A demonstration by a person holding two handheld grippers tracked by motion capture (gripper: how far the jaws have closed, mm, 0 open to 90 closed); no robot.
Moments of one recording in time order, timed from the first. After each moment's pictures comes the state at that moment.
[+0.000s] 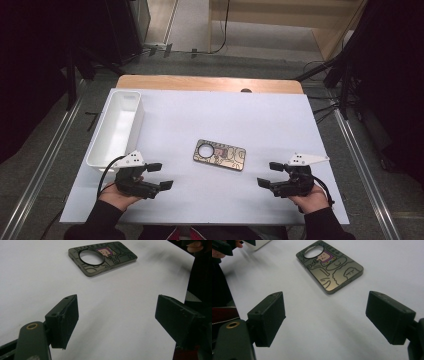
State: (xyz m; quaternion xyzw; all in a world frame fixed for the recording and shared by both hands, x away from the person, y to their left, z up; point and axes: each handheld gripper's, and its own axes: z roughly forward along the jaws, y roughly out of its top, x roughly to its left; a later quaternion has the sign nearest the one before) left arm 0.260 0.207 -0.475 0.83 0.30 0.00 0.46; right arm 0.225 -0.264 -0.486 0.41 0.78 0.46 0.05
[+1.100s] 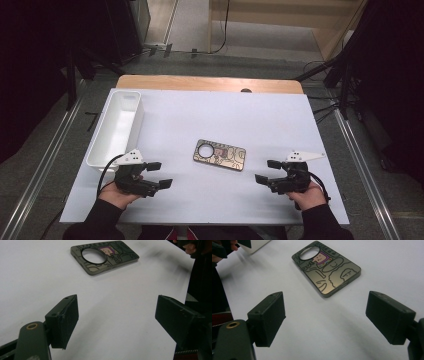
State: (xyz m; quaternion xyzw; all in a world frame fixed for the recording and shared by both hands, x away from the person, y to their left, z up) left arm 0.265 0.210 -0.476 0.83 0.31 -0.01 0.46; right arm 0.235 -0.262 -0.493 0.43 0.77 0.47 0.04
